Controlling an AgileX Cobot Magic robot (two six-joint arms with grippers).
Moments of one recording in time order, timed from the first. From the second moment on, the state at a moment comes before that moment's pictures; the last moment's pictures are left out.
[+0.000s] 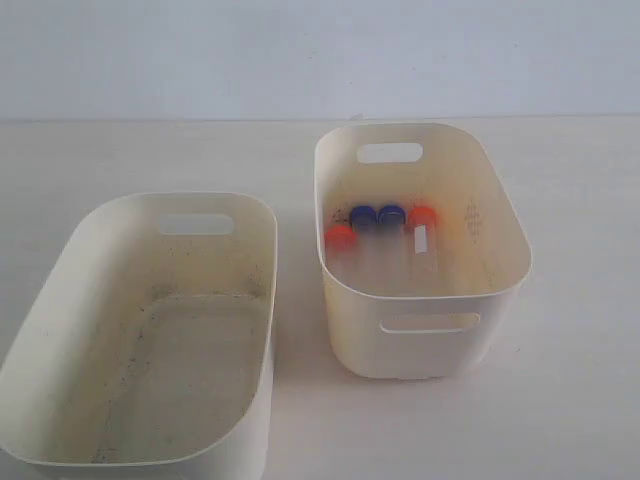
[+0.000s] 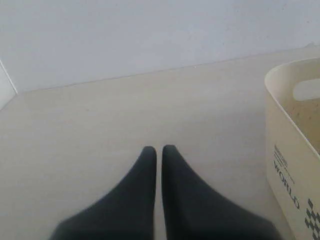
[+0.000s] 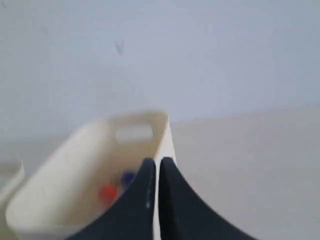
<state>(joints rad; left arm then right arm) -0.02 0.01 0.00 0.18 0.28 -0.02 0.16 0.00 0.00 0.10 0.06 0.15</state>
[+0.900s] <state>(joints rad) -0.02 0.01 0.00 0.18 0.28 -0.02 0.20 1.30 -1.13 0.55 0.75 -0.36</state>
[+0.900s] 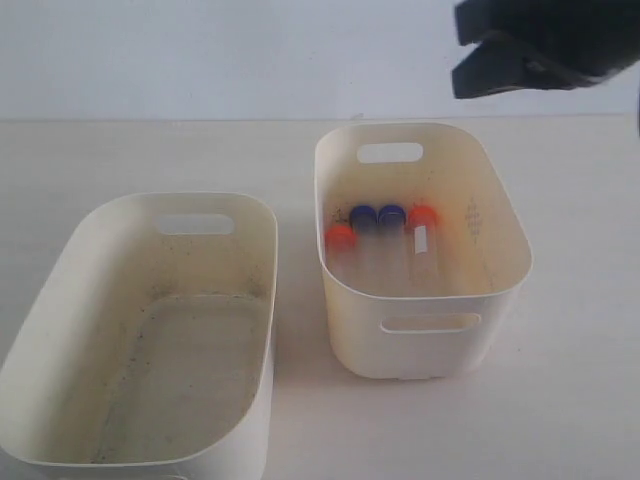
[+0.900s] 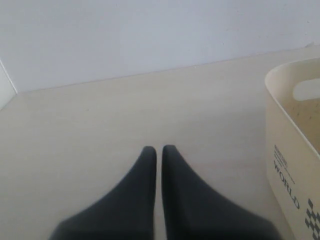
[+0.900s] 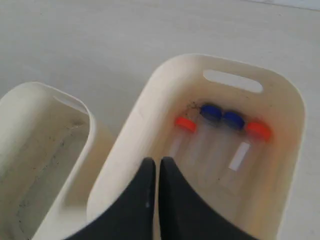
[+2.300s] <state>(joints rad) -0.02 0.01 0.00 0.18 0.28 -0.02 0.36 1.94 -1.42 0.15 0.76 0.19</state>
